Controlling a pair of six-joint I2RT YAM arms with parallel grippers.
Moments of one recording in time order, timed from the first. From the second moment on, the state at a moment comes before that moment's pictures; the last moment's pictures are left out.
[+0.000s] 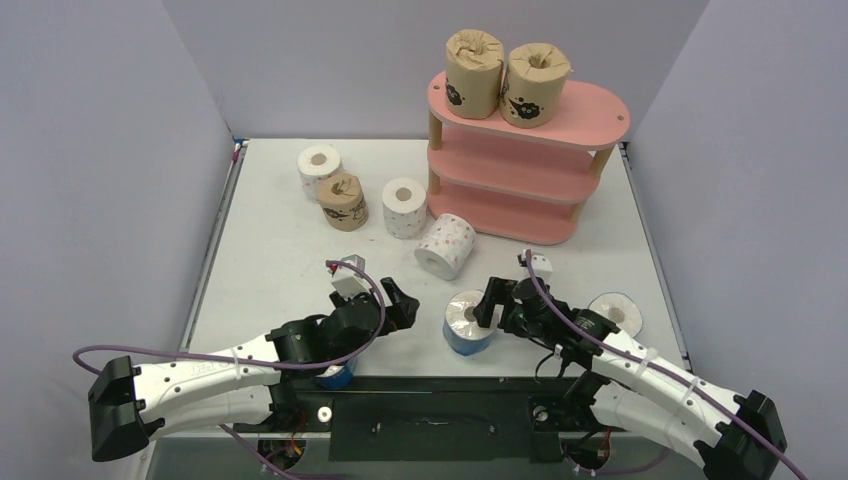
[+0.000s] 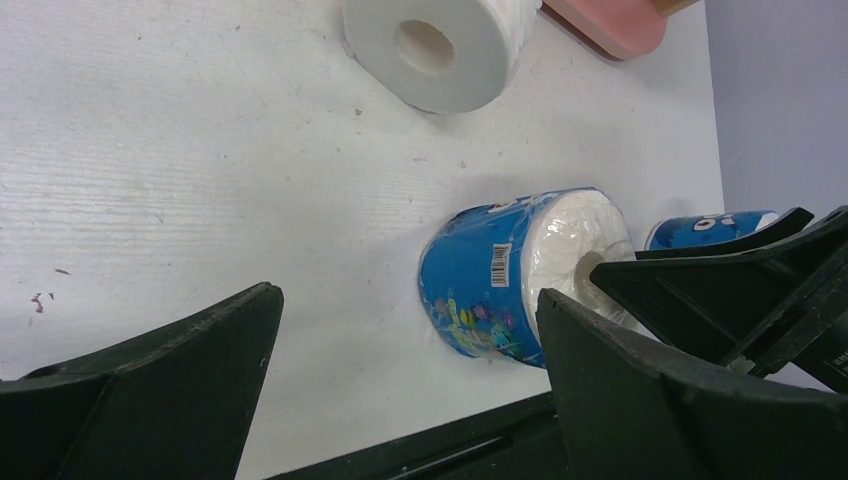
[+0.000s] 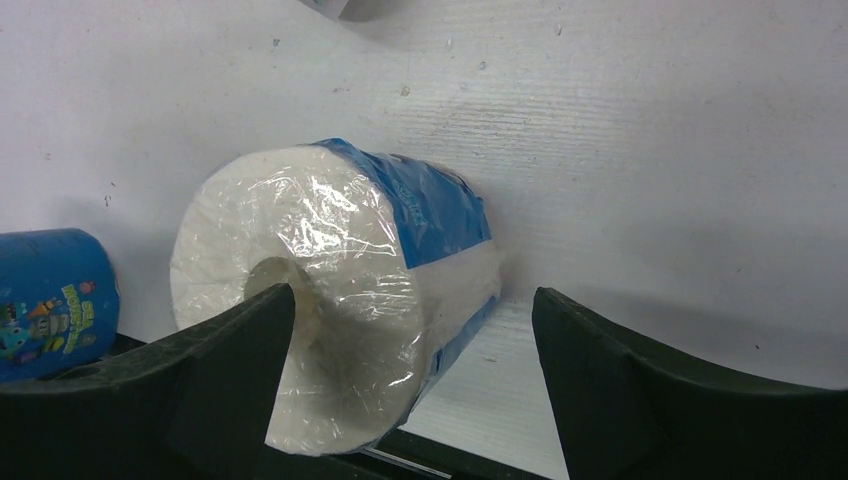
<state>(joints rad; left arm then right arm) -1.16 0.88 0.55 -0.24 -0.62 -1.08 0.79 0.83 0.51 -0.45 0.20 0.77</state>
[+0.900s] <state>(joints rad) -1.17 0.89 0.55 -0.23 -0.60 -1.09 0.80 0.88 0.50 -0.40 0.19 0.79</state>
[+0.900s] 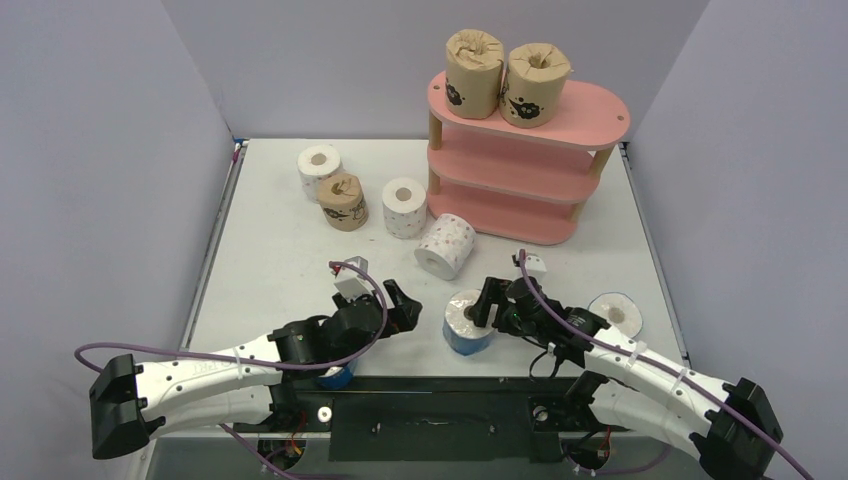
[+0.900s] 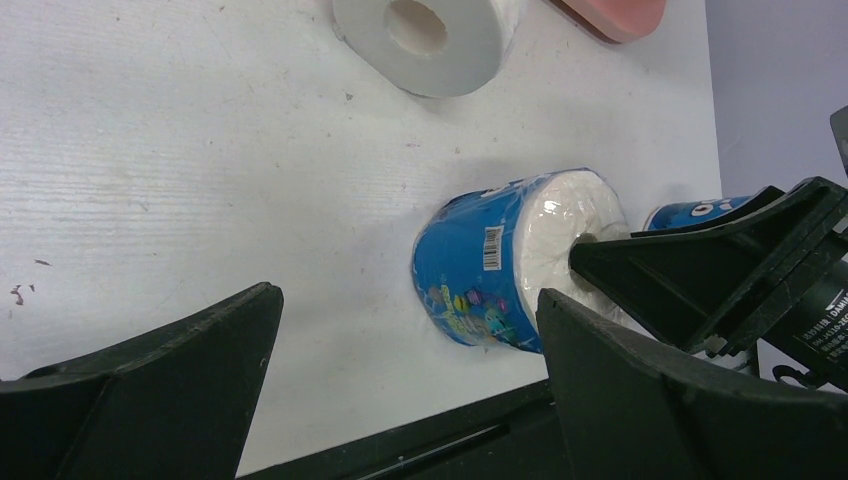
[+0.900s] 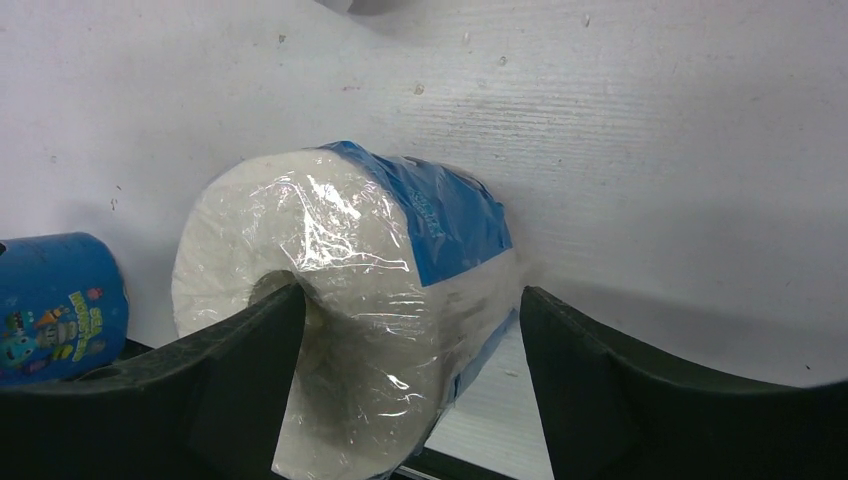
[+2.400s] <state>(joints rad) -0.94 1.20 0.73 0.68 -0.37 -0.39 0.32 1.04 1.16 -0.74 0.36 0.77</state>
